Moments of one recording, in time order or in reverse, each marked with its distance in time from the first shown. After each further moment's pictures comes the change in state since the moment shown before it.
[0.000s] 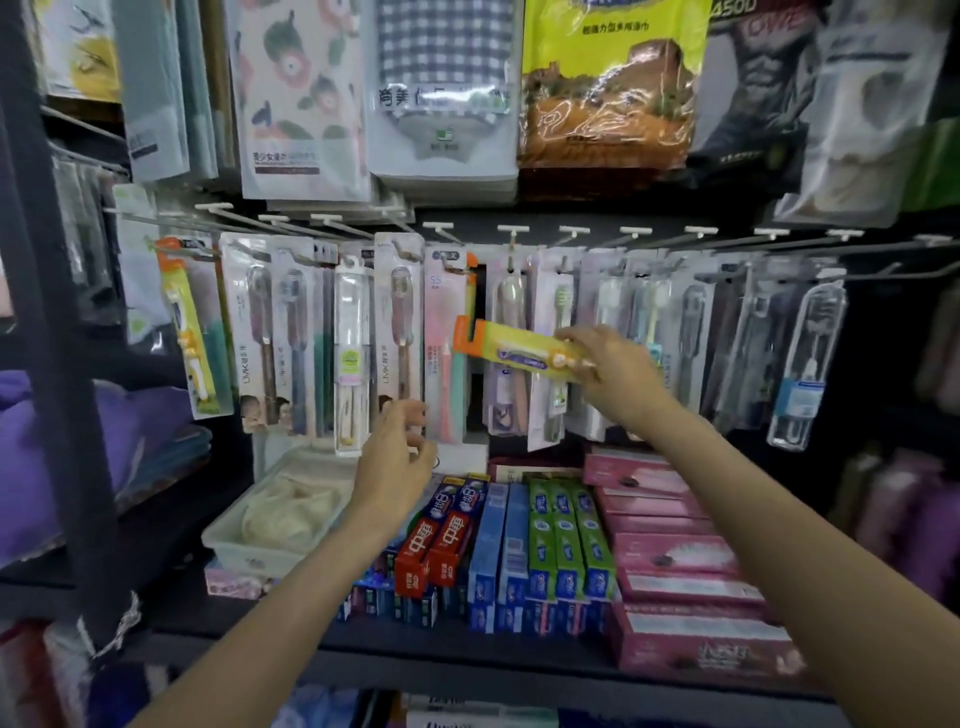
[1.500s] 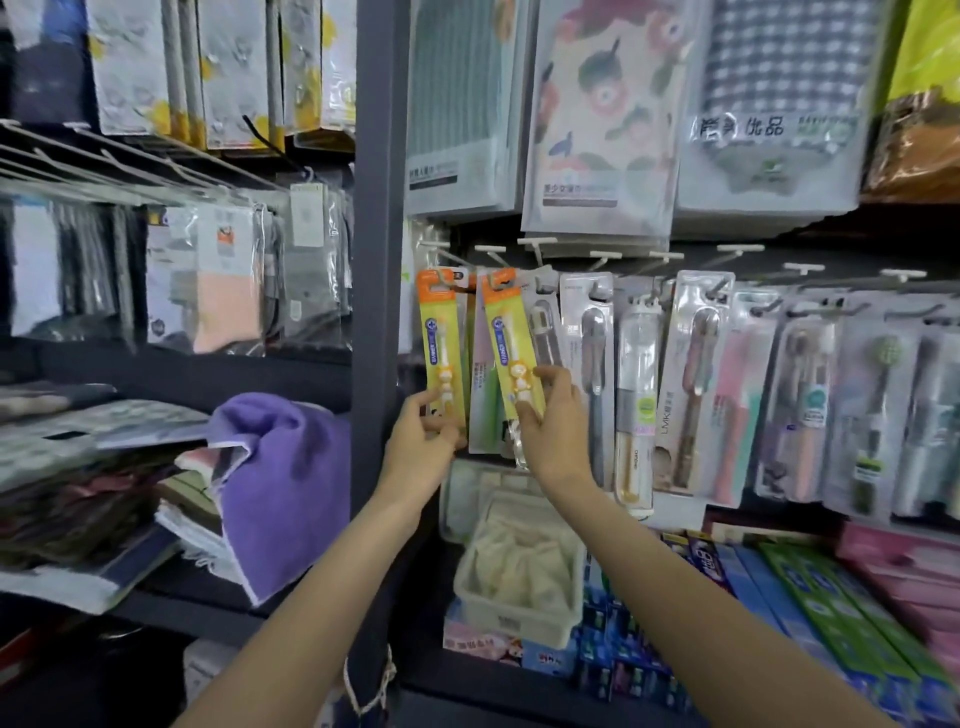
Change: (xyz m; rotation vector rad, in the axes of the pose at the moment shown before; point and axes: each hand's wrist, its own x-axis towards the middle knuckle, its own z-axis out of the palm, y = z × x) left_hand 0.079 -0.146 -0.221 -0.381 0.098 -0.270; right_hand 0.075 -0.319 0.172 0.679 0.186 0.194
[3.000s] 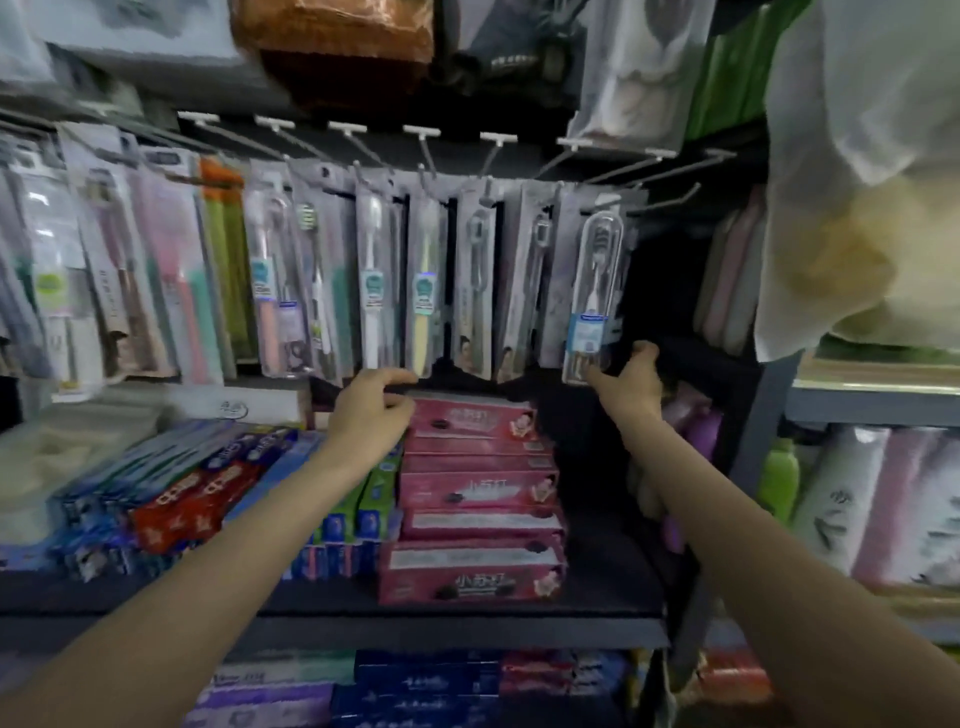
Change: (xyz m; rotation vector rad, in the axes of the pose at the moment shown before) left_hand -0.198 0.058 0.457 0.429 -0.263 0.085; right_hand -0.015 0.325 -0.534 -0.184 0.211 0.483
